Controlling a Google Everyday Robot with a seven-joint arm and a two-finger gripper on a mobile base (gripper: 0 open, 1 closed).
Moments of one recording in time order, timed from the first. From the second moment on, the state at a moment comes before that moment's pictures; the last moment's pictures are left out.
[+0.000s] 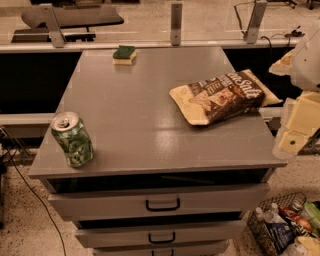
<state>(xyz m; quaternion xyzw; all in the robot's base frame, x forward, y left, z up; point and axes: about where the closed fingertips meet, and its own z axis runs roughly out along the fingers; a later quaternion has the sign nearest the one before) 0.438 -0.217 0.976 -0.60 0.78 -0.03 0.16</state>
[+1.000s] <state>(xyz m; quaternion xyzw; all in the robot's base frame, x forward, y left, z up) 0.529 -0.230 0.940 -0.59 0.77 -0.03 0.24</state>
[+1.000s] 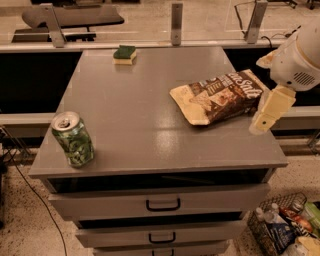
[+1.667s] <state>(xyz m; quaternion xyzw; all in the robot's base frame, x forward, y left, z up) 0.637 -0.269 0.893 -0.56 0.77 -0.04 0.30</state>
